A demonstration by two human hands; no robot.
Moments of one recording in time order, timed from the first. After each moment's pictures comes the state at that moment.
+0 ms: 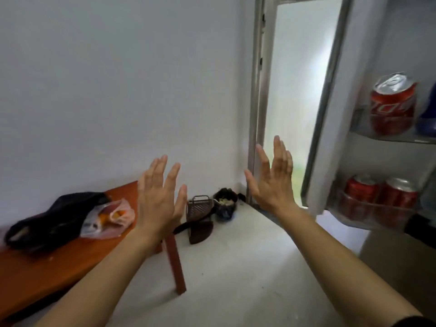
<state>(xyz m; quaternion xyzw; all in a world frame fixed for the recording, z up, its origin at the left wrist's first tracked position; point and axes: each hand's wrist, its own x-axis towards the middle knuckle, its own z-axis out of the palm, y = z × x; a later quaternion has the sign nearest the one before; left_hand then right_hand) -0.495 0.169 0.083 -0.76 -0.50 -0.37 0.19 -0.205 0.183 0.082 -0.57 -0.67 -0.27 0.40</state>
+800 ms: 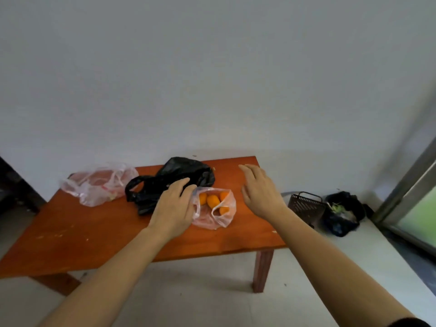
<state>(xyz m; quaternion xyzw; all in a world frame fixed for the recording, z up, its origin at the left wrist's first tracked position) -0.808 0.392 -0.024 -0.66 -0.73 -0.16 0.09 -0.589 0.529 -0.026 -0.38 -0.89 0.06 0.26</state>
